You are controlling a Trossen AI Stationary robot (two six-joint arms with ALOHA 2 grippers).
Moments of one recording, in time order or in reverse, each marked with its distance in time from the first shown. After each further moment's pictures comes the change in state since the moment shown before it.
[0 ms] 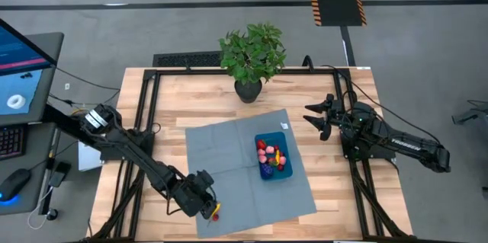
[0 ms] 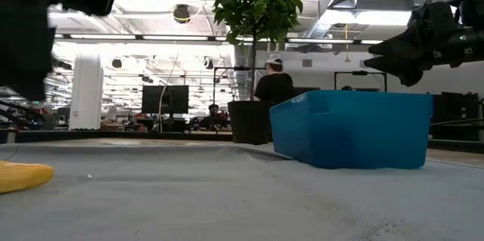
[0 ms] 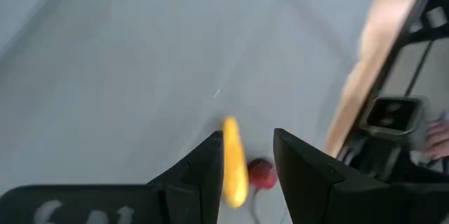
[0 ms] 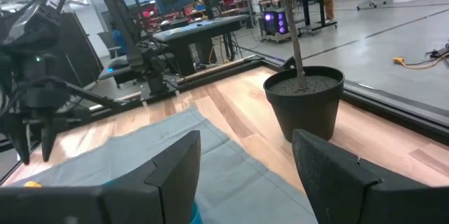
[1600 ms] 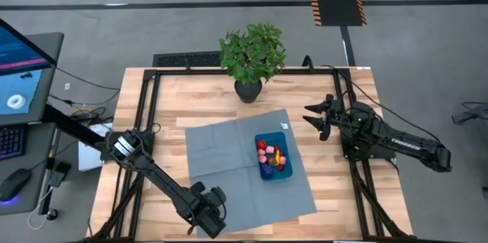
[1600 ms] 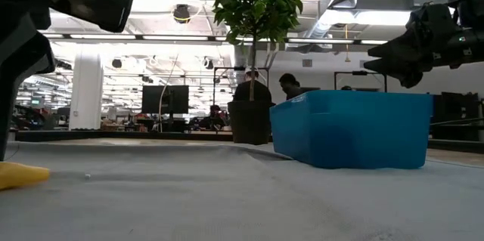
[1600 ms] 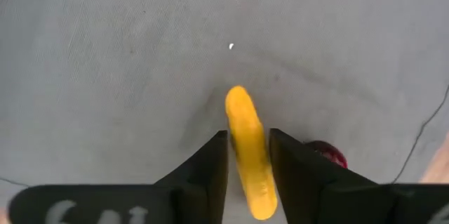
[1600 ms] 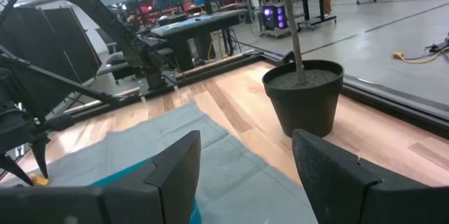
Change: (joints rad) left arm -0.015 0.404 0.484 -0.539 0.102 0.123; right arm 0.000 0.020 0.000 0.000 0.000 0.000
